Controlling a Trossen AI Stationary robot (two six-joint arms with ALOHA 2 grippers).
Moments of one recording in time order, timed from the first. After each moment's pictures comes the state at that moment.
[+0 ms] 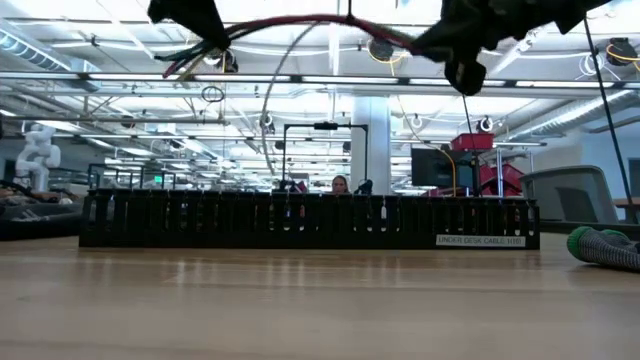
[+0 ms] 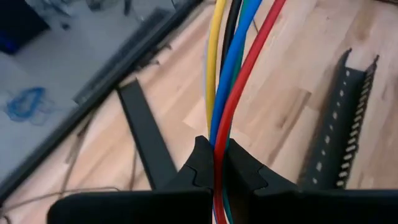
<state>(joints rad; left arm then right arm) -0.22 1.22 1.22 -0.98 -0.64 -0.59 -0.17 0.97 0.71 -0.09 -0.21 0.50</state>
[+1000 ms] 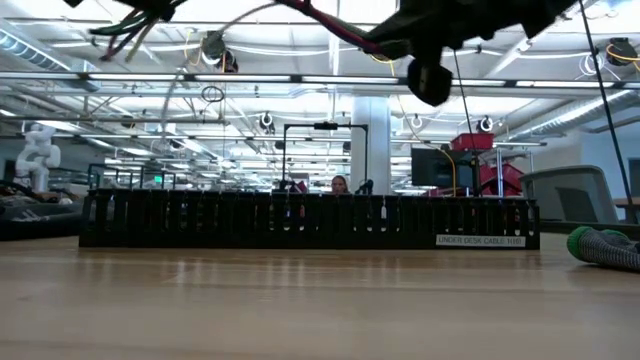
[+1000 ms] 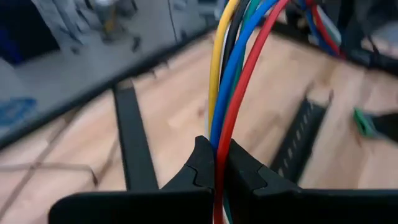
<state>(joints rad) -0.70 1.20 1.10 -1.17 -1.05 -1.26 0.05 1.30 0.78 0.18 -0.10 0.66</state>
